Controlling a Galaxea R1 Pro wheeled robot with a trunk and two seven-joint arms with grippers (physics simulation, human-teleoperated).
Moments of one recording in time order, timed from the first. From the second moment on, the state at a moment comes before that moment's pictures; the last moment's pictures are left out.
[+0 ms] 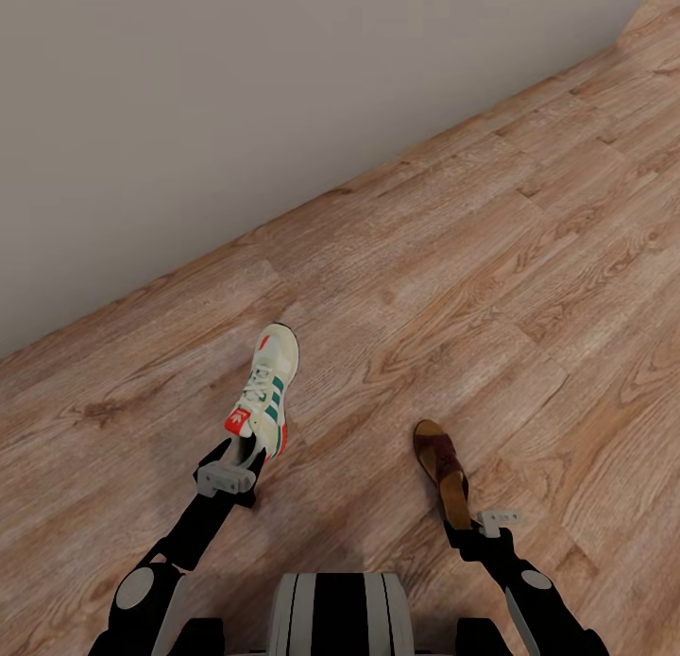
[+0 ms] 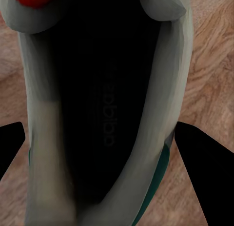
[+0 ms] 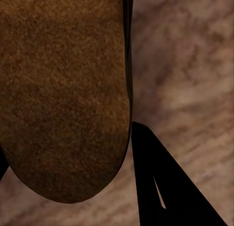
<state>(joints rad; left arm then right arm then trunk) -0.13 -0.07 0.07 -1.47 -0.02 -0.12 -0.39 -0.41 -0.04 -0.24 -0.66 0.19 -0.04 0.22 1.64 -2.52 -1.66</state>
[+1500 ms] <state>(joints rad) -0.13 -0.06 0.08 -1.46 -0.02 -0.05 -0.39 -0.40 -0.04 -0.24 -0.66 0.19 -0.05 0.22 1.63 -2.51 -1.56</state>
